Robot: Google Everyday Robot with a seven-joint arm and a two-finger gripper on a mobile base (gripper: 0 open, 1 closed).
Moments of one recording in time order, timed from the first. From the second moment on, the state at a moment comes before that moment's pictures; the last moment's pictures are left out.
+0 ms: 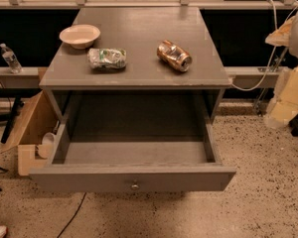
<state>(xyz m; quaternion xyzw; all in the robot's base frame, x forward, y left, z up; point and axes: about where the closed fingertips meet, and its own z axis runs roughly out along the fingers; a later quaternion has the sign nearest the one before) 0.438 -0.212 0.994 -0.60 0.78 -0.05 0.19</state>
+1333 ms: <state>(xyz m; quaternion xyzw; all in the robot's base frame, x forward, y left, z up) 0.516 -0.184 0.981 -0.50 0.83 0.05 0.25</state>
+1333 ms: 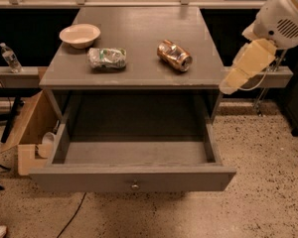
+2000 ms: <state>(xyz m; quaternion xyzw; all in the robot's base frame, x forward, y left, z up) 0.550 -0.163 0.960 -0.43 0.86 0.09 0.25</state>
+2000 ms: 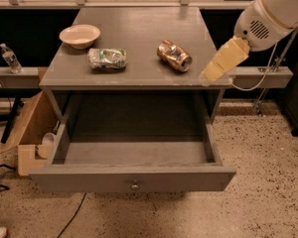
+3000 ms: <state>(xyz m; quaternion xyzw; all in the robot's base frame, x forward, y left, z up) 0.630 -0.144 0.936 -0.41 0.86 0.07 0.29</state>
